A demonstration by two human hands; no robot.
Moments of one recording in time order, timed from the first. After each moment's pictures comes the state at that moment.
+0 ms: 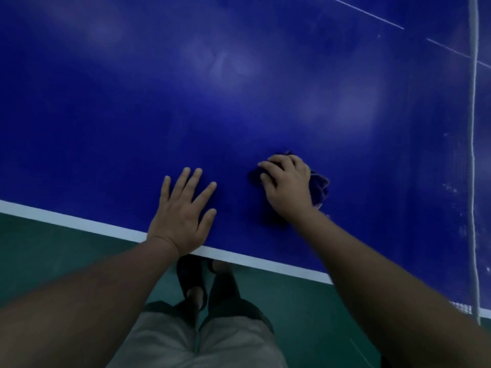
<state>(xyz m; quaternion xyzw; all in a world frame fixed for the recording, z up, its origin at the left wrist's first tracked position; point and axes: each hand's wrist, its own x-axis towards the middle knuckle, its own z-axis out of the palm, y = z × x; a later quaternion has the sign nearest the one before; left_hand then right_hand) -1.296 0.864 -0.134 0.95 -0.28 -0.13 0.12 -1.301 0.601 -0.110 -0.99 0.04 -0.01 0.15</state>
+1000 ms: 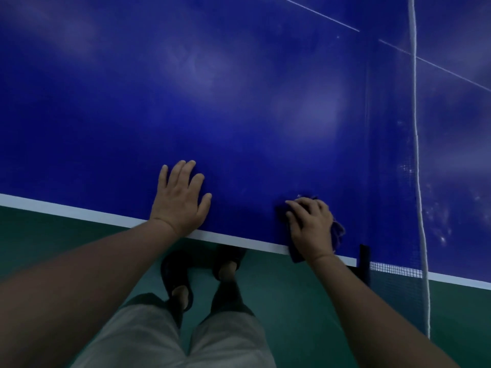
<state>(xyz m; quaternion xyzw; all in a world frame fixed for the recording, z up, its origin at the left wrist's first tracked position) -1.312 0.827 -0.122 0.95 -0.26 -0.13 0.11 -1.459 0.545 -0.104 -0.98 0.17 -0.05 0.12</state>
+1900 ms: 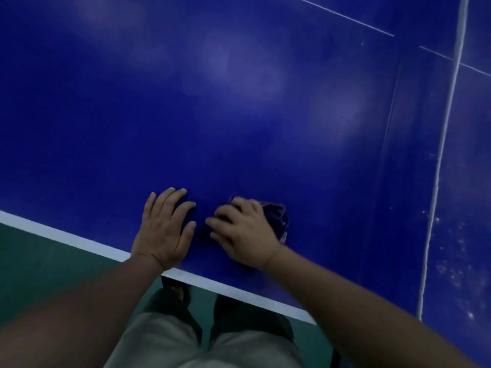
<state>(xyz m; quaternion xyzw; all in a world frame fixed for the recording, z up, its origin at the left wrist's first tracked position) -1.330 0.763 -0.129 0.96 -0.20 -0.07 0.17 -1.352 0.538 -0.116 -0.95 -0.25 0.00 0.18</state>
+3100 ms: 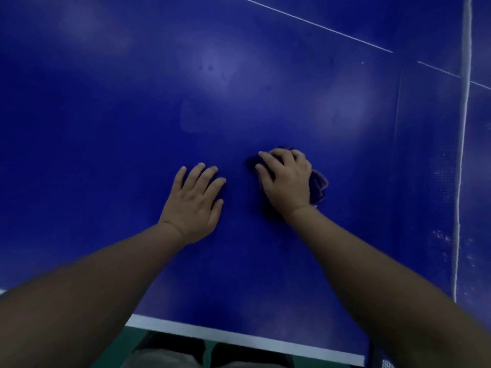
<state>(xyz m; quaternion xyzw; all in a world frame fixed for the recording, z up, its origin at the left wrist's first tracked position) -1.178 0.720 -0.121 0.94 -0.30 -0.12 0.07 -1.192 0.490 -0.115 -0.98 0.09 -0.09 0.15</state>
